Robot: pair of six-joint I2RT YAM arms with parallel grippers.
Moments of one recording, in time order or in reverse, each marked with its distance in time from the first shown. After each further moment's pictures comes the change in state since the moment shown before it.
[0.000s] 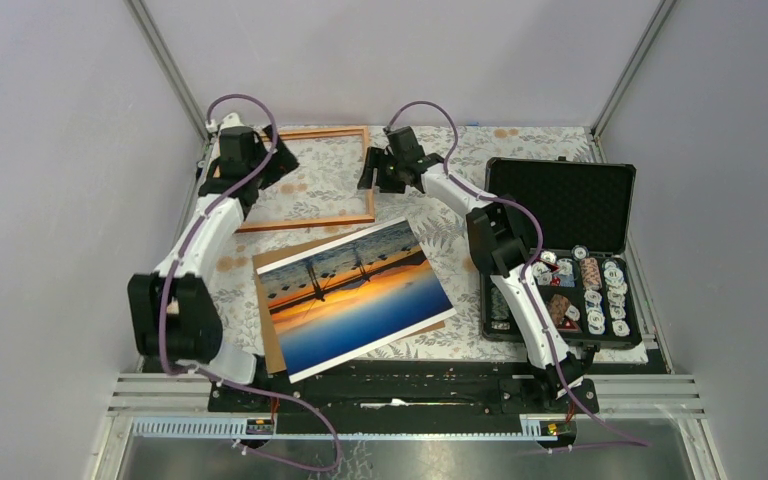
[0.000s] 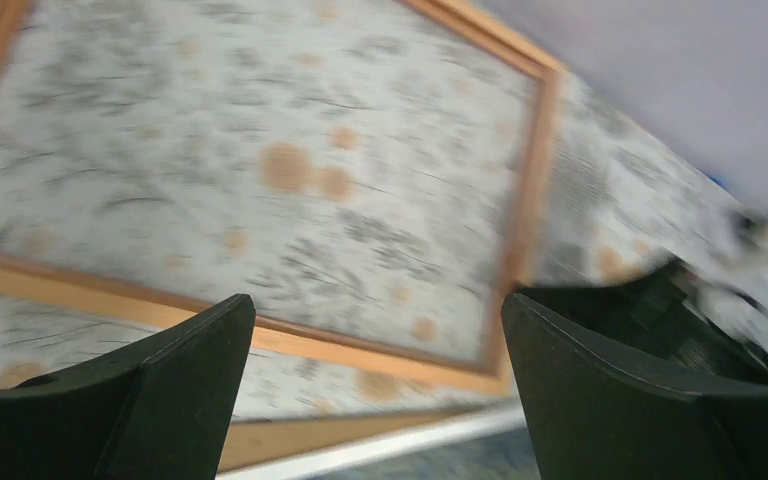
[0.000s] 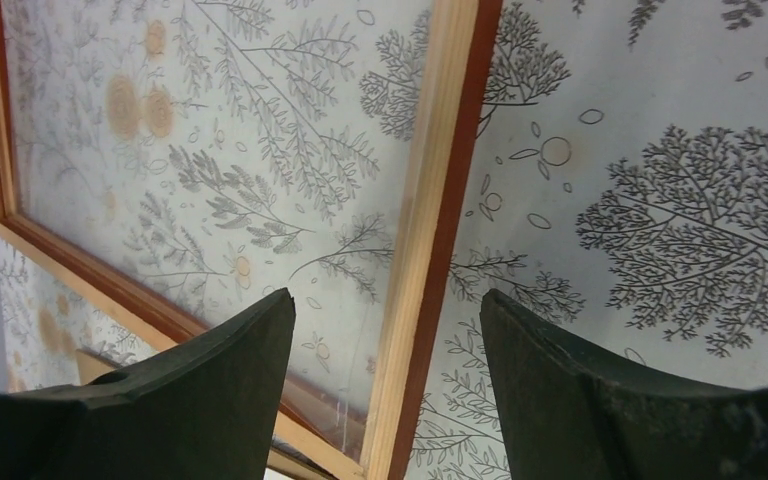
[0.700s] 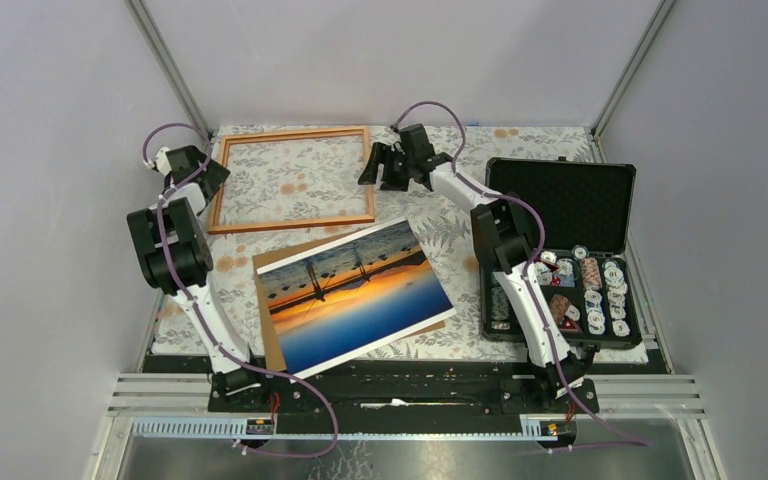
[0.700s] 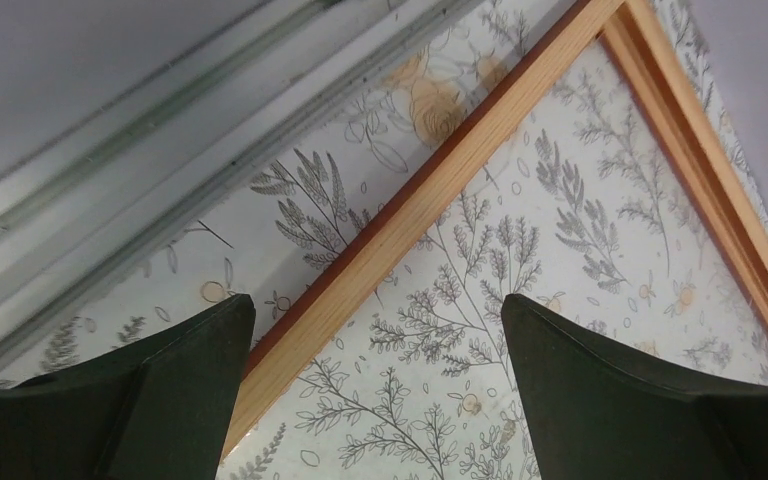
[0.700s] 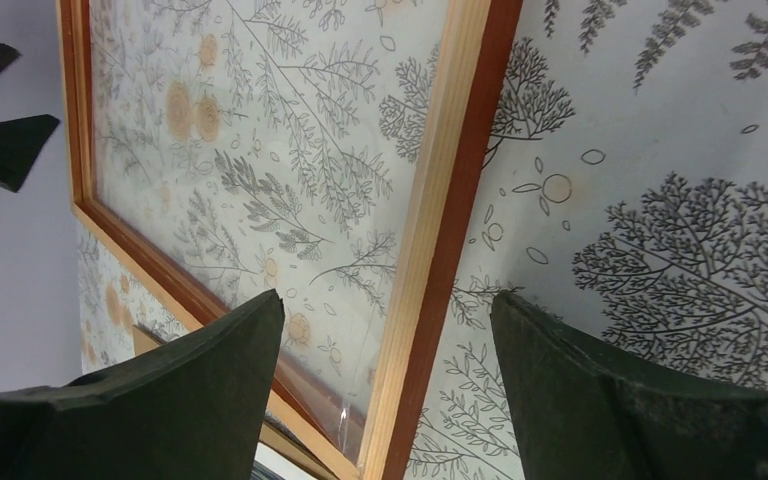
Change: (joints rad) left arm 0.443 0.589 0.192 0.225 -0.079 -0.077; right arm -0.048 0.029 0.000 0.086 -0.171 0.035
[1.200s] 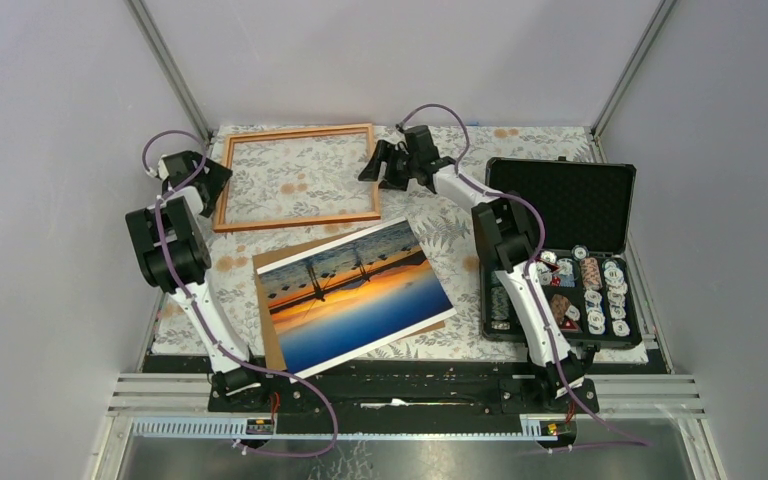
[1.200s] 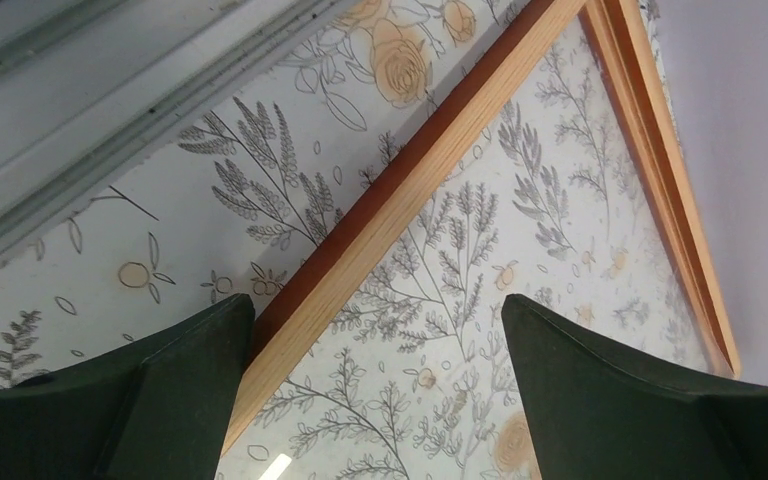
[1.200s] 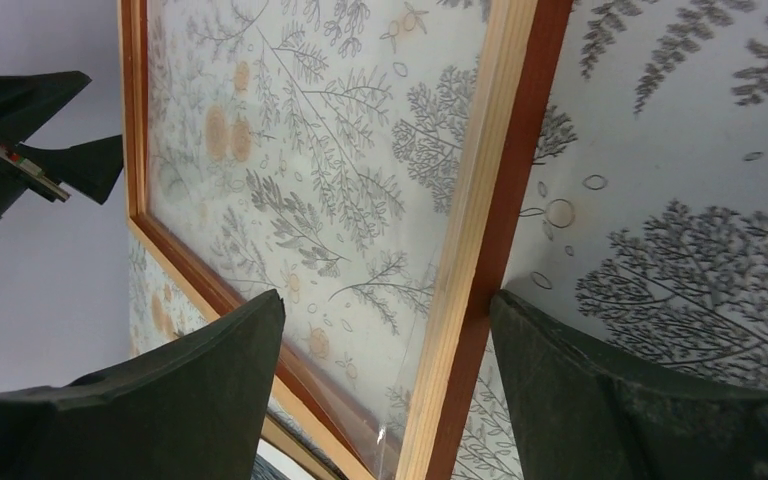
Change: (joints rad) left arm 0.021 0.053 -0.003 0.023 0.187 -0.135; right arm -0.013 0.018 -0.020 0.093 -0.057 0.079
